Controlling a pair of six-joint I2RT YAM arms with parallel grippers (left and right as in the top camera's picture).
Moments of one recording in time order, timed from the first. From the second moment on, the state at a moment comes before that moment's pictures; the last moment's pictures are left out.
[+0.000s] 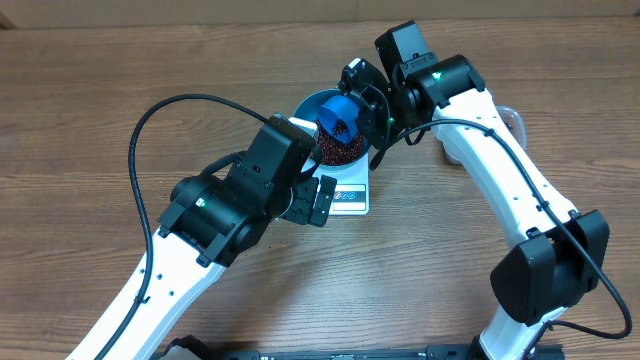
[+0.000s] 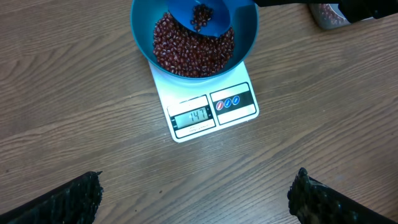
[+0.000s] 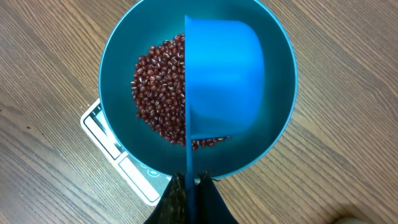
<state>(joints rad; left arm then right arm) -0.64 1.31 1.41 -1.09 -0.11 -0.30 0.40 1.89 1.79 -1.08 -0.22 -0.38</state>
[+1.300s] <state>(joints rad) -0.64 1.31 1.41 -1.09 -0.11 -0.30 0.40 1.89 1.79 -1.06 -0.19 -0.37</state>
